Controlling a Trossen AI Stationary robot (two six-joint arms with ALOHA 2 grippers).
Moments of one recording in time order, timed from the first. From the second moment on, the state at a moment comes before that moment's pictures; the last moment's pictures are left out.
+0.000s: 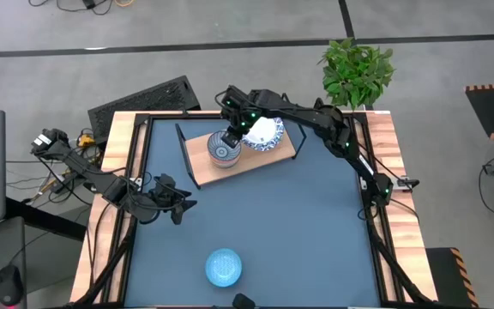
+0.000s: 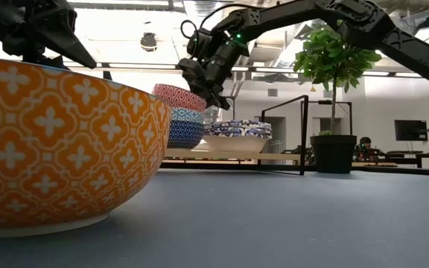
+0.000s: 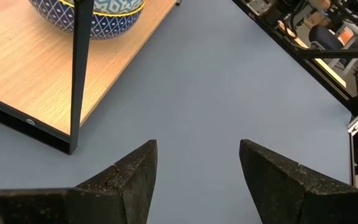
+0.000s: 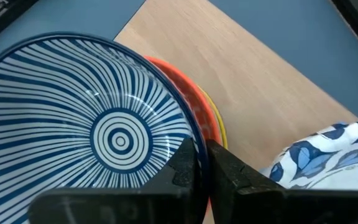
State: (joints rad) left arm -0.54 0.81 0.47 -0.30 -0.70 -1.07; right arm -0.42 2.36 2.35 -1.02 -0.28 0.17
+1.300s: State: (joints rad) left arm -0.54 0.81 0.47 -0.30 -0.70 -1.07; right arm -0.42 2.35 2.36 -0.95 -0.29 0.12
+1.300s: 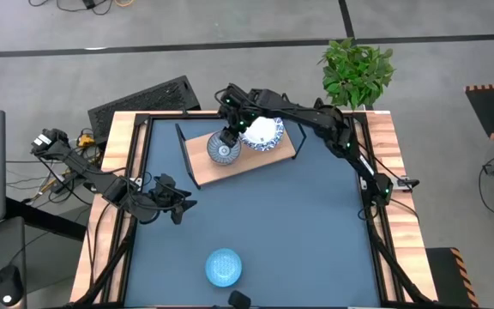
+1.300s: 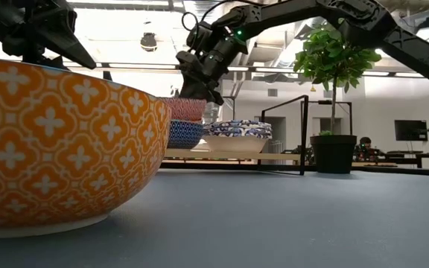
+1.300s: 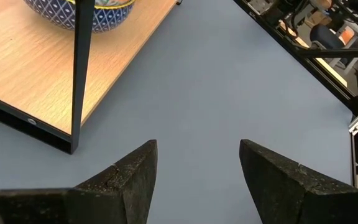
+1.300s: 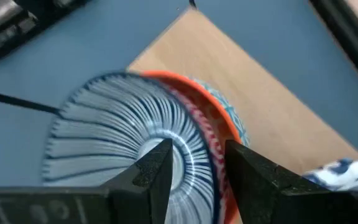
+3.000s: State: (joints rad) left arm 0.17 0.90 0.87 -0.33 -0.36 -0.41; right arm -0.41 1.94 2.36 -1.24 -0.05 -0.09
